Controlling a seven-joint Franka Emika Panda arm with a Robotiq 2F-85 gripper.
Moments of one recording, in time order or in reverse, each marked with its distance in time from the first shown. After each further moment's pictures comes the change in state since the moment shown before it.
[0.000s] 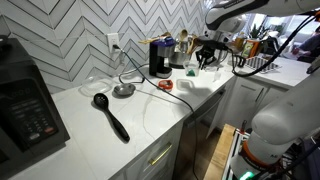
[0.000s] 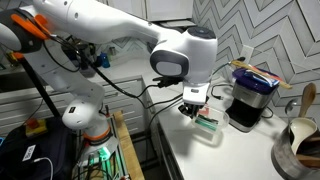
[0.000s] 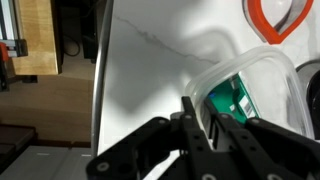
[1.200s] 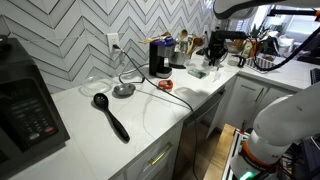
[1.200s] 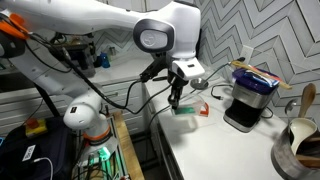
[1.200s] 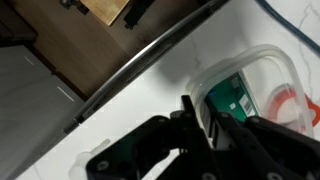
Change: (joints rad) arm 0.055 -0.185 0.018 0.001 -0.199 -0.268 -0.541
